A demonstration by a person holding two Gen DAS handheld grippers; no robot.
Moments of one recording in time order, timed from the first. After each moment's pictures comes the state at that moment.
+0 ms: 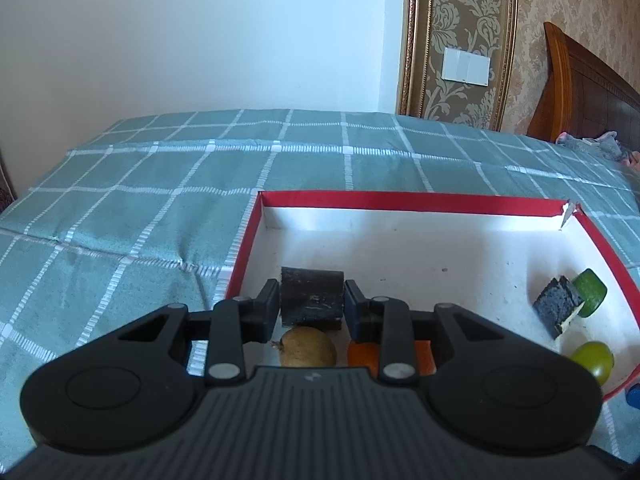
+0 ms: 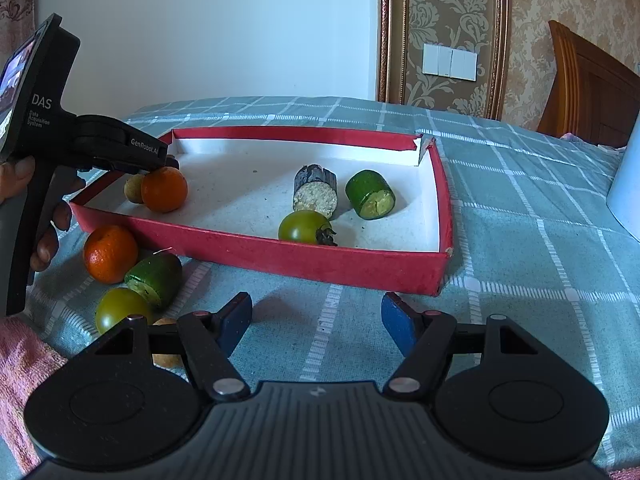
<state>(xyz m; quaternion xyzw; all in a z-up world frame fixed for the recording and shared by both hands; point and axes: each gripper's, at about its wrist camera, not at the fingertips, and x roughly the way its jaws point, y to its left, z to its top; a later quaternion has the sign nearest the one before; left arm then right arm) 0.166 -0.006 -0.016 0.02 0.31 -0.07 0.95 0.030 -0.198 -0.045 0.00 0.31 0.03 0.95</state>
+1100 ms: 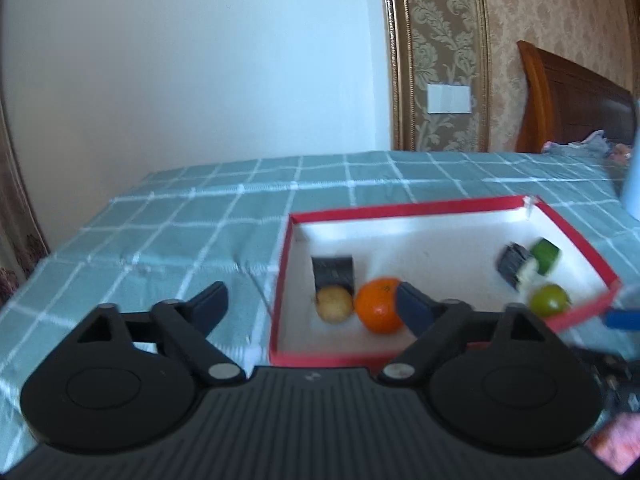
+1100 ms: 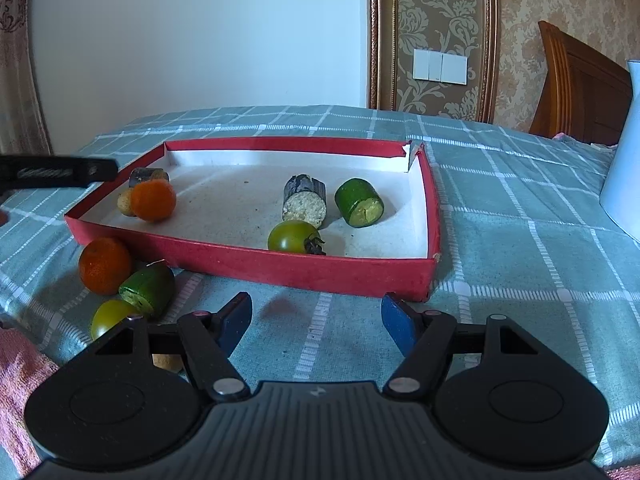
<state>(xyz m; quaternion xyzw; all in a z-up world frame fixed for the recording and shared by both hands) 0.067 0.014 0.009 0.06 0.23 -0.07 0.97 0.027 -0.204 -0.042 0.02 0.29 0.02 0.96</state>
